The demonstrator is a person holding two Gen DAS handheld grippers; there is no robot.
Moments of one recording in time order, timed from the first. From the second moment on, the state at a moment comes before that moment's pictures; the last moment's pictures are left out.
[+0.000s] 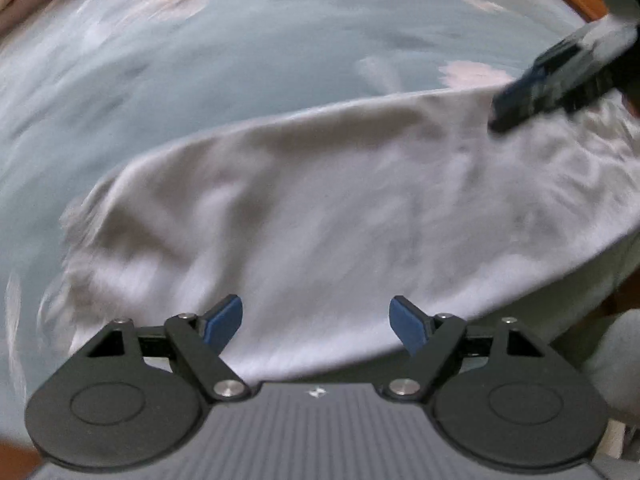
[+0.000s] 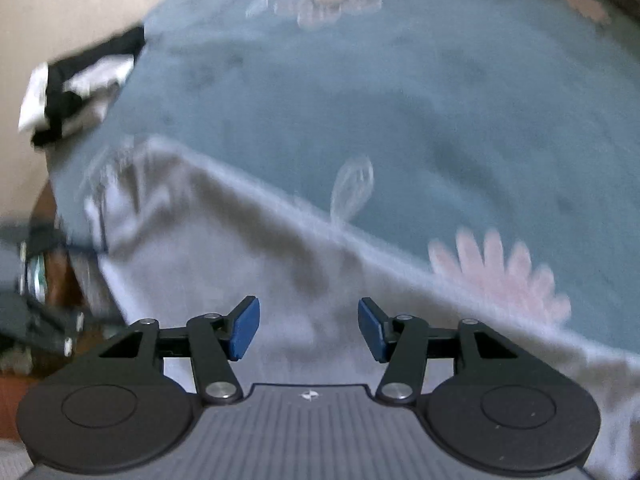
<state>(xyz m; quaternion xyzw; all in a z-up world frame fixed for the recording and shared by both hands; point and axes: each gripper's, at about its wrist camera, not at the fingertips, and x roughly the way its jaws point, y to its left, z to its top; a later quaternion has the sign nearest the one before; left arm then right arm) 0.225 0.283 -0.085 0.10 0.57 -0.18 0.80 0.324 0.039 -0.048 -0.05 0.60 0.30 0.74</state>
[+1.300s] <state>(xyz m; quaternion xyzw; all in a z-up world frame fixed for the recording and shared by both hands) 0.300 0.221 -0.125 0.16 0.50 -0.23 0.82 0.316 0.038 -0.101 -0.08 0.51 0.22 0.83</state>
